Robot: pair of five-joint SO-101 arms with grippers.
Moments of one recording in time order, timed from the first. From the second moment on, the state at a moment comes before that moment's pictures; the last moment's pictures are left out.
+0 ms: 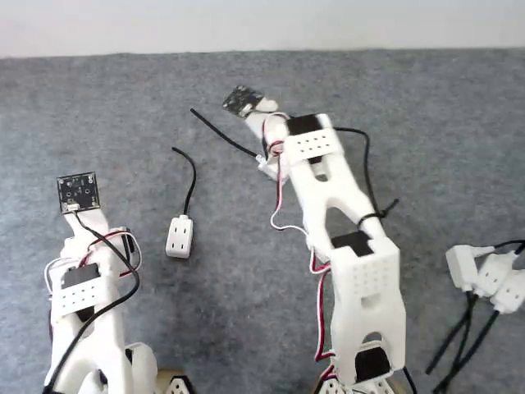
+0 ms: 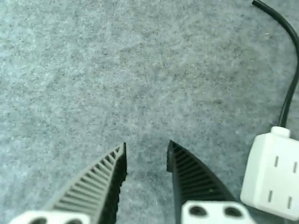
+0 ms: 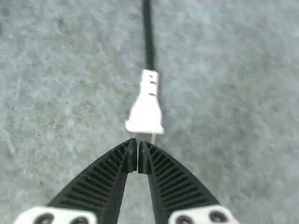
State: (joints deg) left arm -24.1 -36.2 73.8 29.4 -1.8; right arm -19.2 39.0 -27.4 66.0 36.3
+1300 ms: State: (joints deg) left arm -24.0 -36.2 73.8 29.4 -1.8; right arm -21.5 50.4 -35.3 54.9 31.6
